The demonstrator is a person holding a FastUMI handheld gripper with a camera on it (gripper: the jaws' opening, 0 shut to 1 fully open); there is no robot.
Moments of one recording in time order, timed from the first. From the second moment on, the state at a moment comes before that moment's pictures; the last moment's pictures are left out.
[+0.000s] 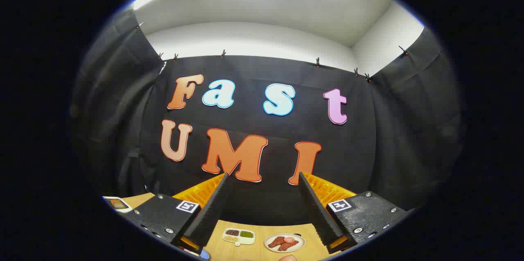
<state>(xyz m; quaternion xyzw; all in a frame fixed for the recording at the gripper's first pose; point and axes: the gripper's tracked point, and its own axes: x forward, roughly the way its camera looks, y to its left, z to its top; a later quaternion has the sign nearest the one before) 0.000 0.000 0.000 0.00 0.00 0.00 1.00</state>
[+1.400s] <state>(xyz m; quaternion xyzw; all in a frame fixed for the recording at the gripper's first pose) -0.011 -0.035 -0.022 -0.02 0.04 -0.04 1.00</state>
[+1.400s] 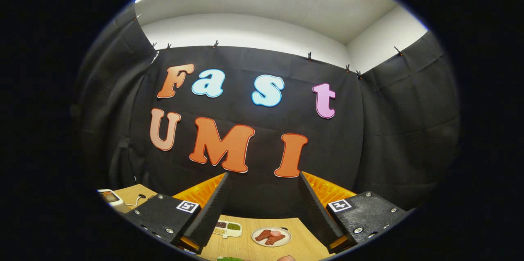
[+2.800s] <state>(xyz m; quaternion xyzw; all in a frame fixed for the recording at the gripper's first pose) -0.041 -0.003 -0.215 0.00 0.32 0.02 0.95</state>
